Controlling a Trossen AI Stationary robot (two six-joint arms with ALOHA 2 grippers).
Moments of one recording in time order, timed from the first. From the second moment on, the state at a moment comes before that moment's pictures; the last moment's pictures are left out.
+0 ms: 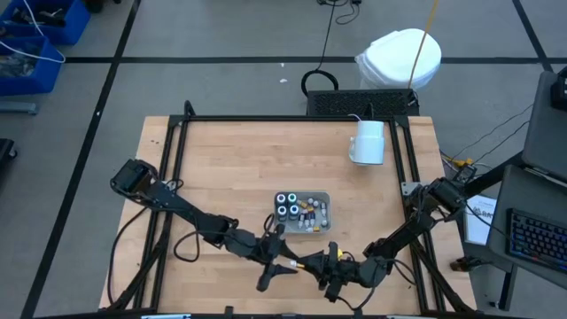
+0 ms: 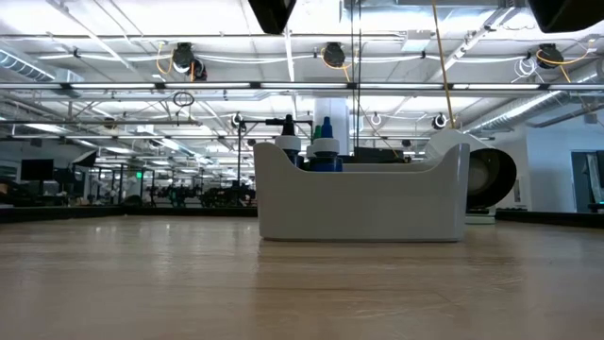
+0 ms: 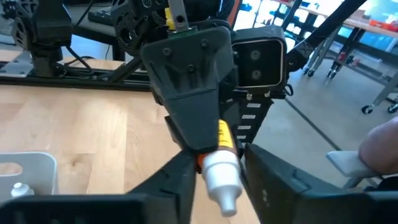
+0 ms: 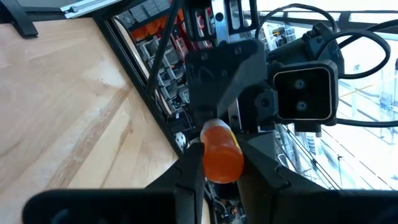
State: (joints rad) left arm -0.49 1.78 1.05 0.54 -0.13 -0.26; right arm 0.76 1.91 0.89 1.10 0.90 -1.18
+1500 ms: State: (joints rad) left arm -0.44 1.69 1.22 -0.08 -0.20 -0.19; right arm 0.80 1.88 0.86 1.16 1.32 -1.23
